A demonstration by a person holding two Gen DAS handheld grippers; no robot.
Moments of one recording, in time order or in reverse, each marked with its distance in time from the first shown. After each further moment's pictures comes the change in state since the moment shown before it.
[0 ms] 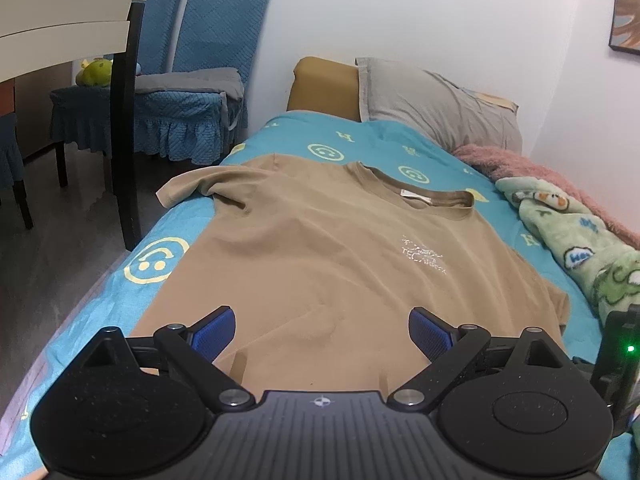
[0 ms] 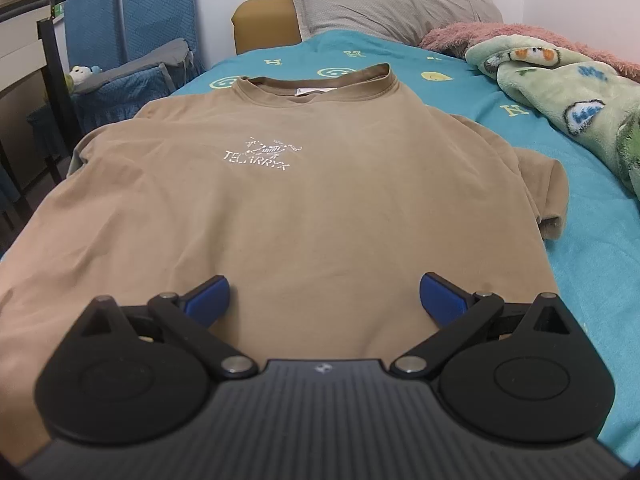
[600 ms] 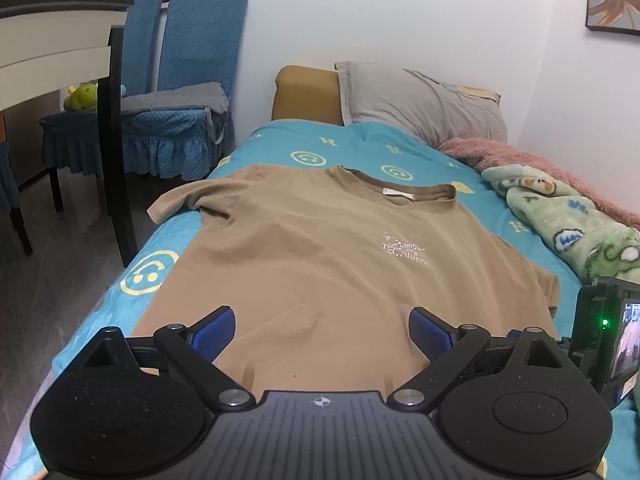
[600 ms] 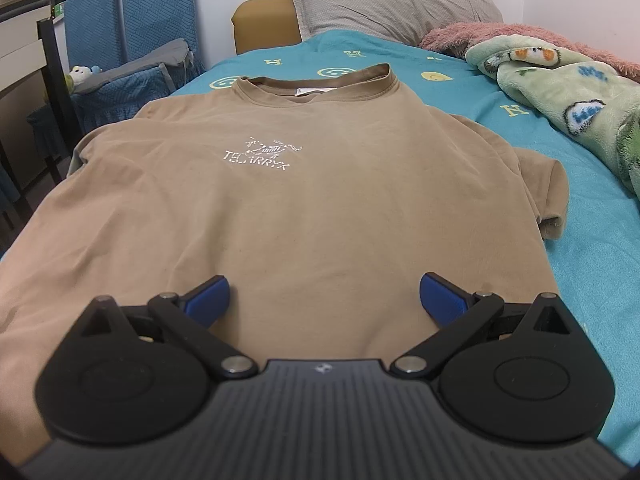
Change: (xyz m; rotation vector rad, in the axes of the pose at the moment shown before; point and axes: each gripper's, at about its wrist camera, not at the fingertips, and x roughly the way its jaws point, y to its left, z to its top) left arm -0.017 -0.020 -0.006 0.089 -0.024 -0.002; right arm 0.000 0.001 0.000 0.001 0.000 0.000
